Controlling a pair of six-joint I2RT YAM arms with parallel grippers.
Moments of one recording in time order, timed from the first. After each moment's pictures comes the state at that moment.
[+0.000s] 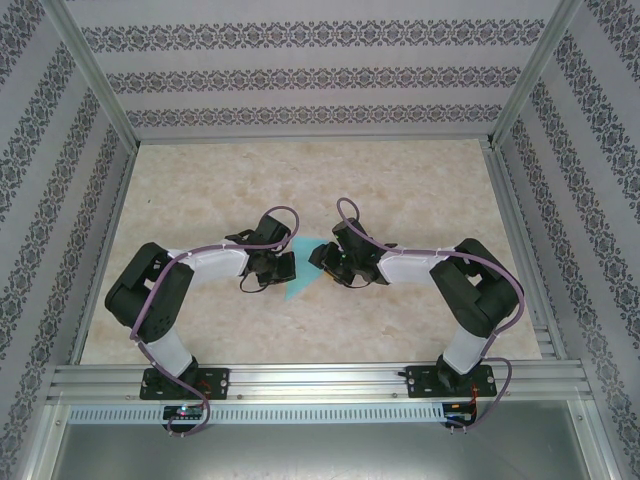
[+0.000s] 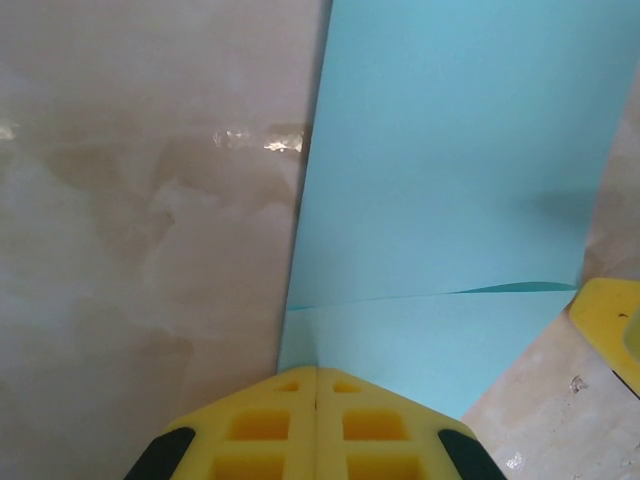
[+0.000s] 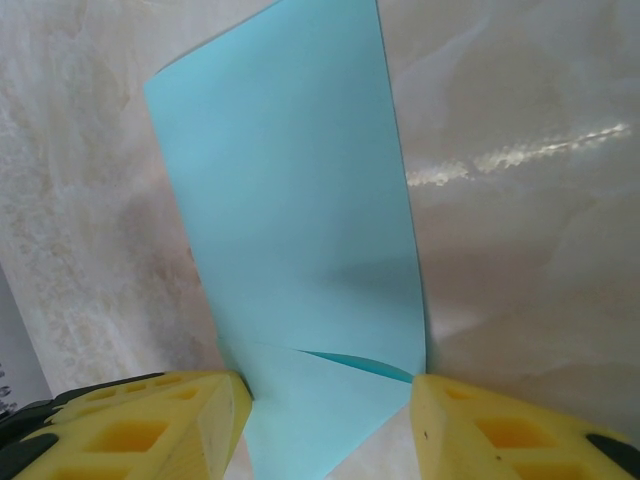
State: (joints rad) left arm -0.58 1.70 0.88 -0.34 0.25 -0.77; right arm 0.69 1.73 0.82 0.04 -0.26 1.15
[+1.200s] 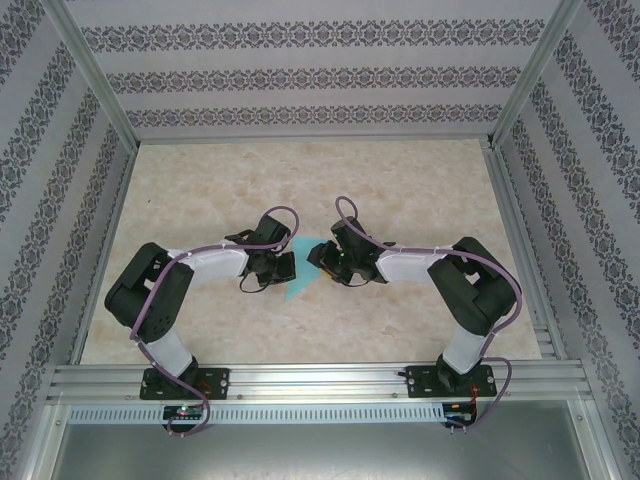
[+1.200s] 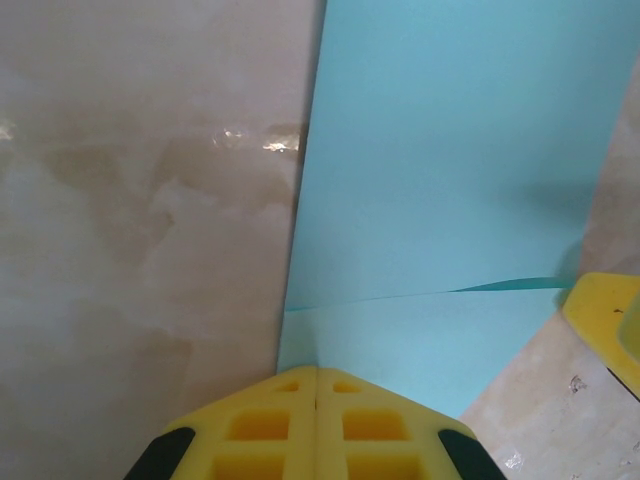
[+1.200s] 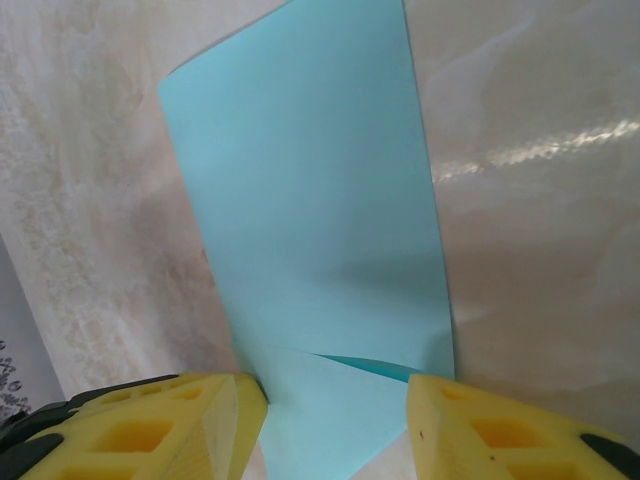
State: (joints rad) left arm -0.58 1.70 0.87 -0.33 0.25 -0.77; right arm 0.69 1.75 0.84 0.05 -0.27 1.16
